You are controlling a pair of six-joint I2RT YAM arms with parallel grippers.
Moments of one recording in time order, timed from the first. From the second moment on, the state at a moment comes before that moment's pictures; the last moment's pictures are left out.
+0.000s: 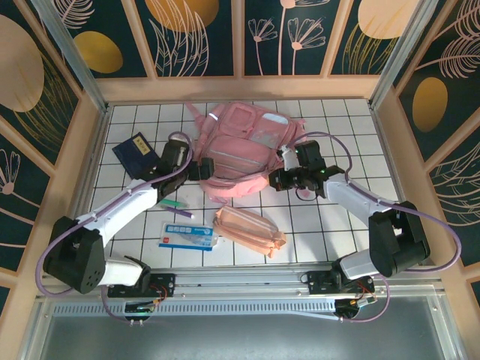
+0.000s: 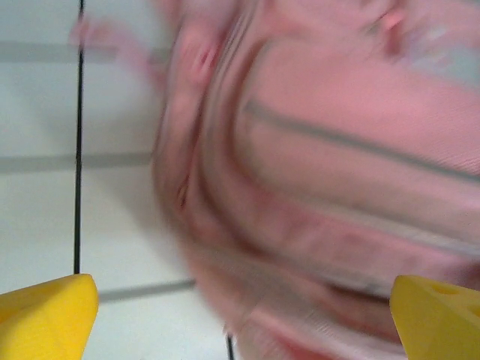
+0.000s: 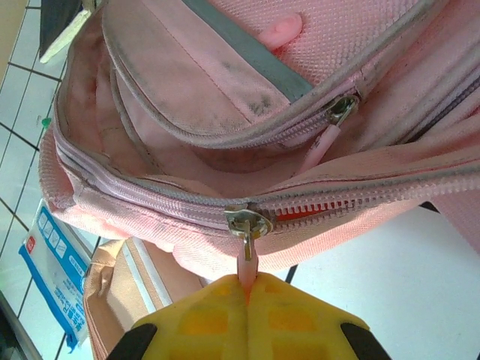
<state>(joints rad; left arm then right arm) -0.47 1.36 0.87 -0.29 -0.09 -0.47 0.42 1.42 0.85 -0.28 -0.49 0.25</state>
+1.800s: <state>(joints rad) -0.65 1.64 0.99 -0.12 -0.18 -1.29 0.57 1.72 1.29 -0.87 -0.43 0.24</state>
